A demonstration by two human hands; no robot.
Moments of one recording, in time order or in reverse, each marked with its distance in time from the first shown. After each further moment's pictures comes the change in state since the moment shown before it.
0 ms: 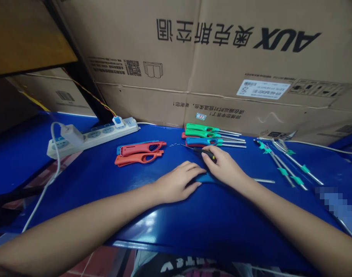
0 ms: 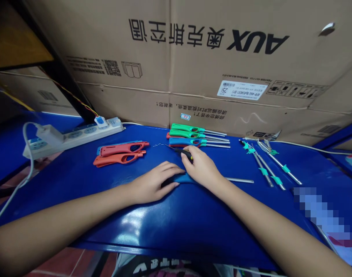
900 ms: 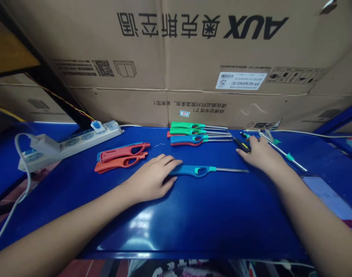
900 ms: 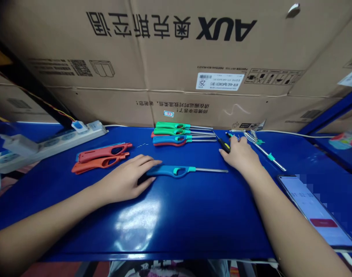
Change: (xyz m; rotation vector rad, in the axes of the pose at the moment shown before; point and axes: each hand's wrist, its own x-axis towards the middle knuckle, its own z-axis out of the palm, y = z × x) left_hand 0.004 0.007 -0.029 0.346 -0.092 -0.125; right_hand -0.018 0.120 -0.095 -0.662 0.034 0.526
